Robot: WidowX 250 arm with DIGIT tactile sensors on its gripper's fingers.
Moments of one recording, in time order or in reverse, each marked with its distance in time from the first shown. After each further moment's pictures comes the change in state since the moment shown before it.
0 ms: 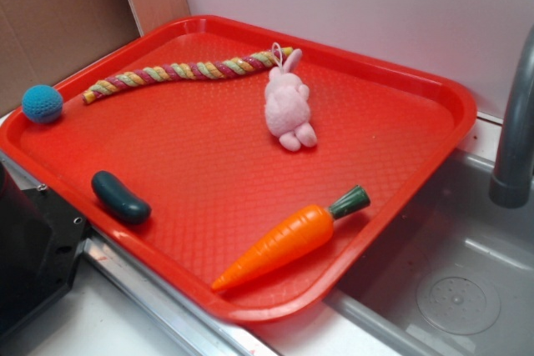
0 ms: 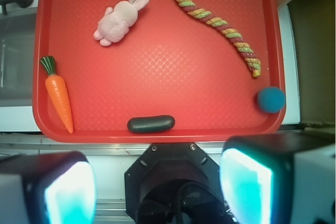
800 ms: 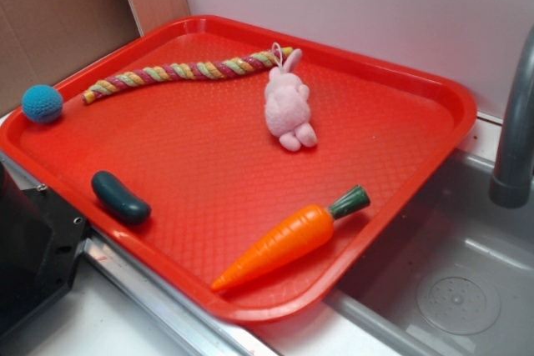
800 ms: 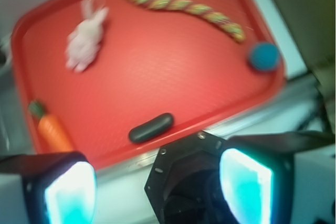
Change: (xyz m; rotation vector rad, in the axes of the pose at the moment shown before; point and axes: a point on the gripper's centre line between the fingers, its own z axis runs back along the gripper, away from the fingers) arm -0.017 0.024 -0.014 -0.047 -0.096 0.476
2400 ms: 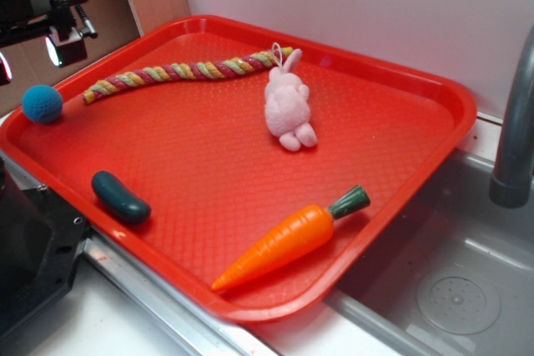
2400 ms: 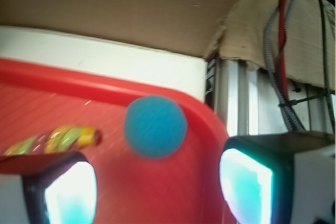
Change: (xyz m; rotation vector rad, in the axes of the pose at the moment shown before) arm 0.084 0.124 -0.138 0.436 -0.198 0.888
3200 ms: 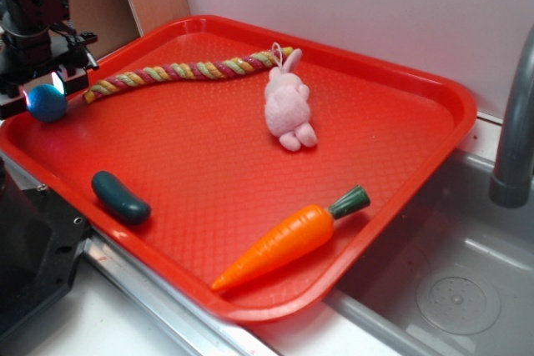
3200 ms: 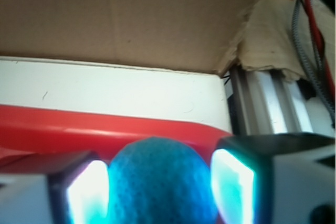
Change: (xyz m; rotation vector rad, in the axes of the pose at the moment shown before) arm 0.006 -0.006 -0.050 0.029 -0.149 0.074
